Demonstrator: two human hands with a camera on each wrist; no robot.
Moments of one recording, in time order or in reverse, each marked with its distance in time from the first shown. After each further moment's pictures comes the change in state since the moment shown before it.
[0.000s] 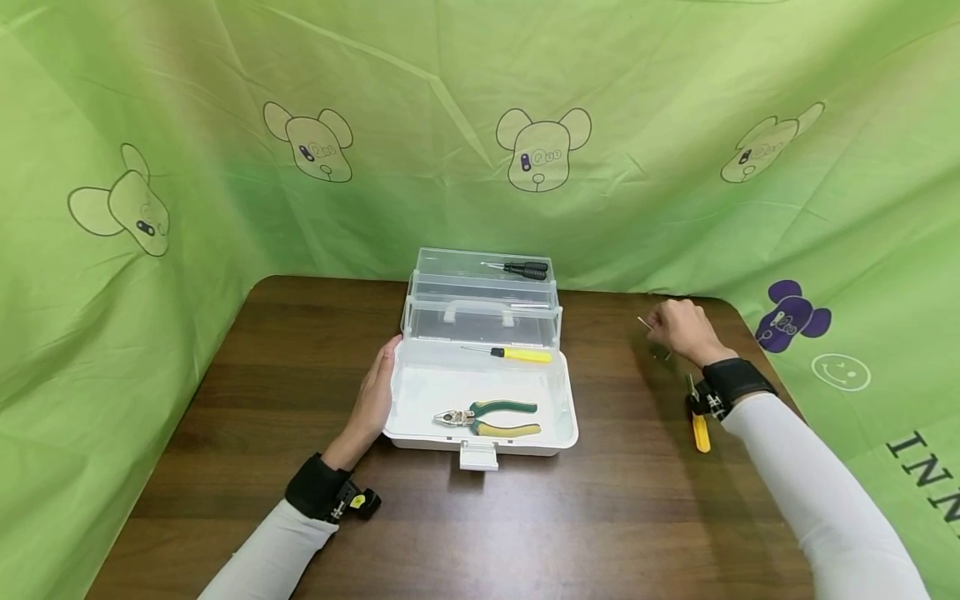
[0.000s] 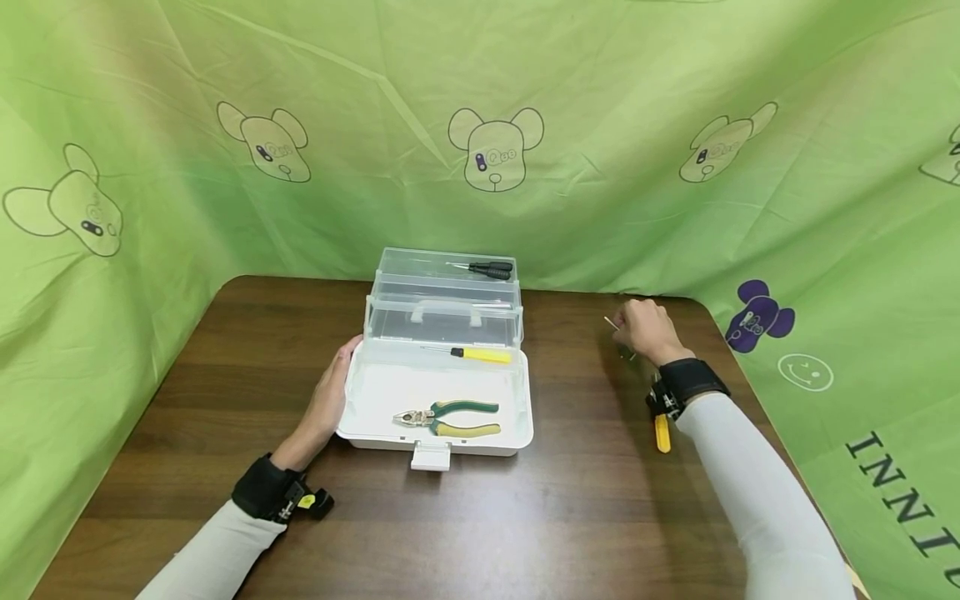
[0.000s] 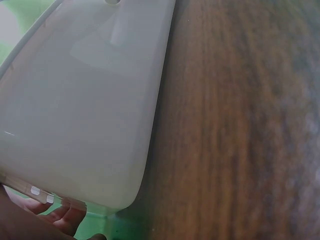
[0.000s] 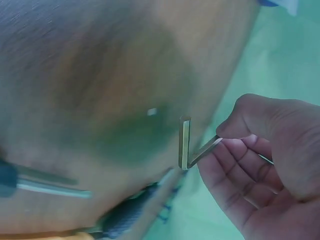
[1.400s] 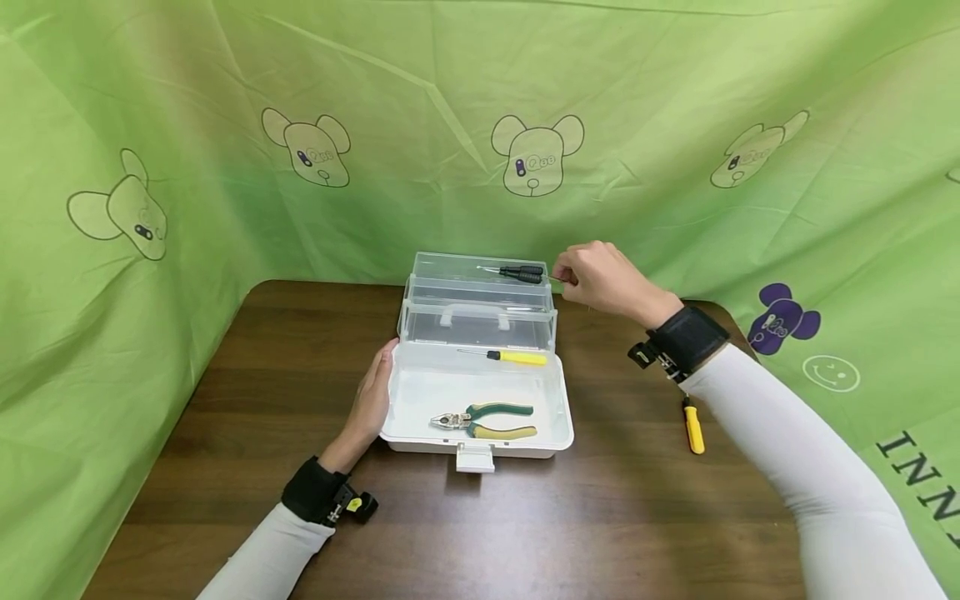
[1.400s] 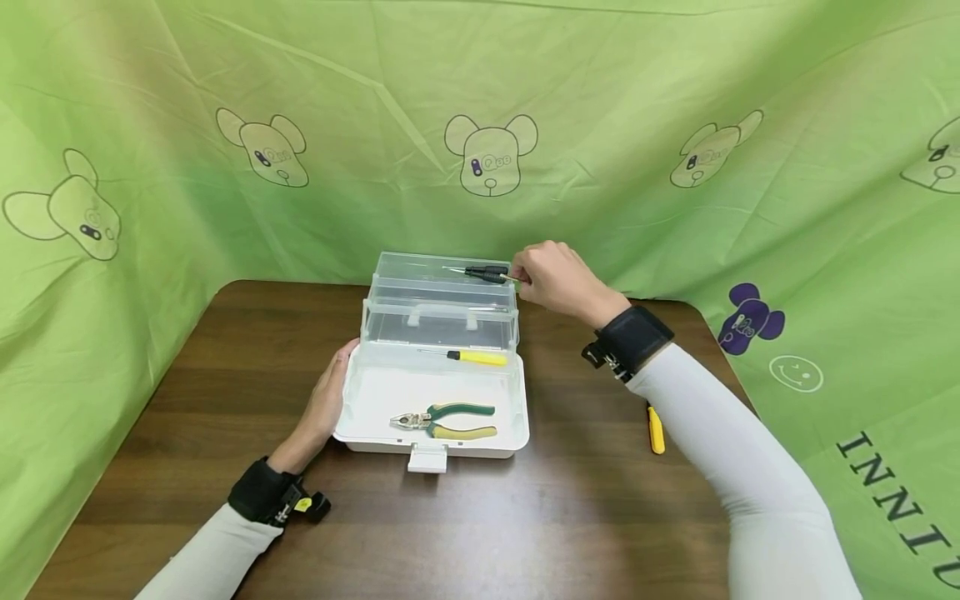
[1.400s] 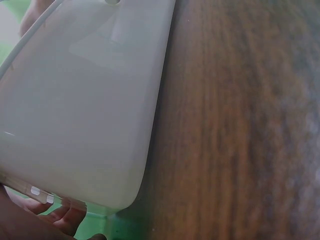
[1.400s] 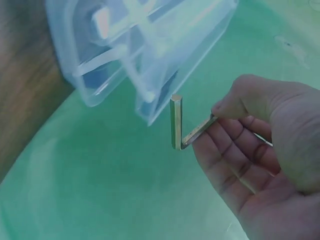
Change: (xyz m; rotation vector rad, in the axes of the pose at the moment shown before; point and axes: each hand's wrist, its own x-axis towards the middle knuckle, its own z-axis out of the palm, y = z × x) left_hand -0.002 0.002 0.001 0.014 -0.011 -0.026; right_hand 0.055 -0.169 -0.082 0.011 0.105 -0.463
